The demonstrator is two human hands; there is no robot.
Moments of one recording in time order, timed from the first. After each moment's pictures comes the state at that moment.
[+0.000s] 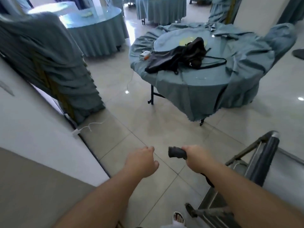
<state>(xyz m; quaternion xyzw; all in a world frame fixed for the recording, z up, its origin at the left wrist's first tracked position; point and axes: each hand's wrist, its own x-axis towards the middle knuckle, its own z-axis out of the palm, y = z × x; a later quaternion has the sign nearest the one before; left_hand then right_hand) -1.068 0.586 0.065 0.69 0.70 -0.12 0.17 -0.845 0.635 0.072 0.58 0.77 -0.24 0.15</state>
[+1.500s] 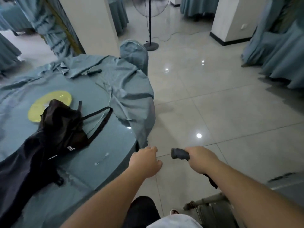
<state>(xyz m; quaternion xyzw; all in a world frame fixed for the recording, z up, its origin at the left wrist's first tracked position) -0.646 1.220 0.052 0.92 0.31 -0.19 0.15 -0.476 1.056 0.040 0.87 0.39 -0.29 0.00</state>
